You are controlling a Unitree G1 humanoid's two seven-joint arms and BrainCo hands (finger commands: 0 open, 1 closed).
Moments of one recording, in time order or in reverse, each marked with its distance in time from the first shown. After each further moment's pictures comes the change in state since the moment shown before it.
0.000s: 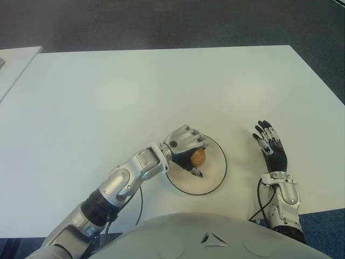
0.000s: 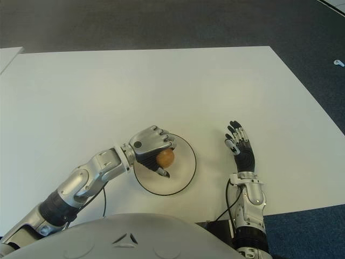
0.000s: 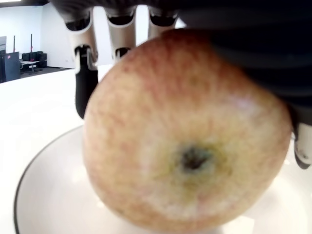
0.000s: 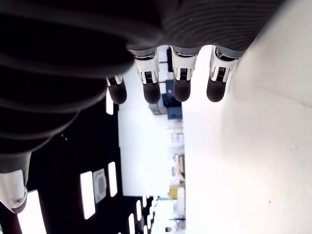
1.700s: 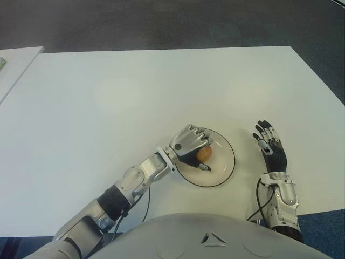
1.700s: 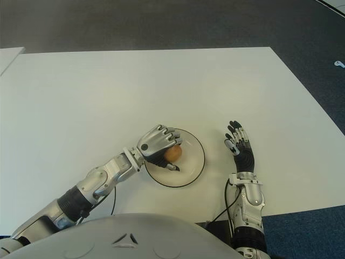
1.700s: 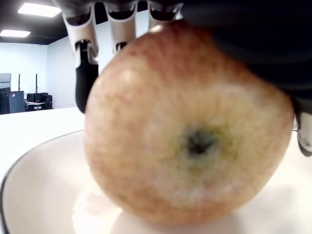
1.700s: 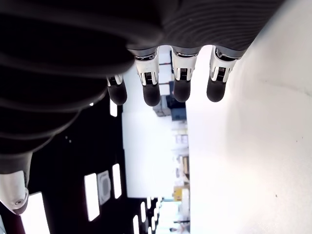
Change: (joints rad) left arm -0.053 -0.055 -0.114 0.245 0.101 0.019 0.404; right arm 0.001 0.015 -0.003 0.001 -0.003 -0.016 -0.007
